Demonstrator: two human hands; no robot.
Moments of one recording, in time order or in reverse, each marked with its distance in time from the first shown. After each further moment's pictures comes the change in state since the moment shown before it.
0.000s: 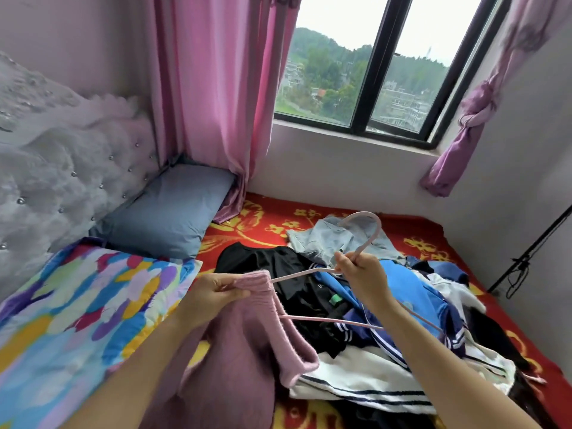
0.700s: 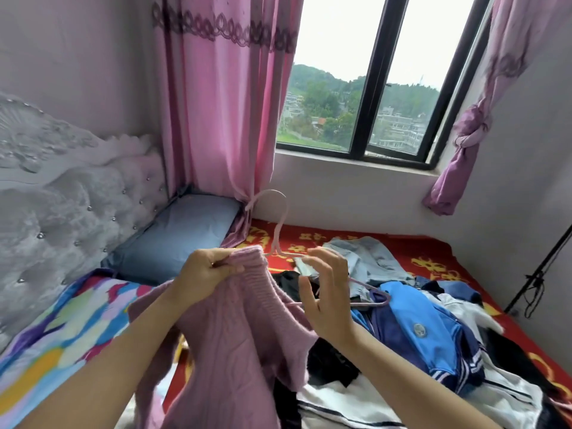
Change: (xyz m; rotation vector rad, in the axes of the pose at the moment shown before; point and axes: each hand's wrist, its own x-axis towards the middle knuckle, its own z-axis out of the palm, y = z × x) left_hand 0.027 0.064 -0.042 0.272 0.164 0.204; right_hand -0.024 -0.036 0.046 0.053 0.460 -0.938
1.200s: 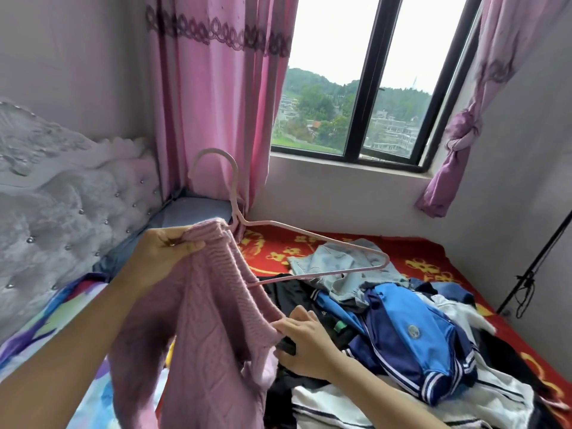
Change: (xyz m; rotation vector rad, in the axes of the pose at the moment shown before) left_hand 0.009 -0.006 -0.044 -0.263 0.170 -0.069; right_hand -0.064 0.015 0.006 -0.032 -0.809 0.114
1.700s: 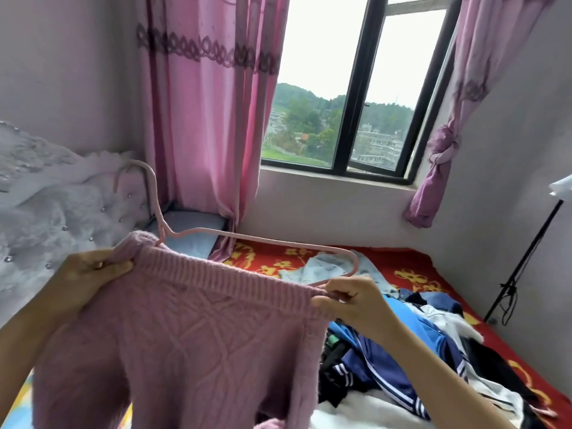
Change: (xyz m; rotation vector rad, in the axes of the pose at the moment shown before) left_hand -0.004 -0.041 -0.093 0.024 0.089 -0.153; right_hand 0.015 -0.014 -0.131 0.323 0.321 0.086
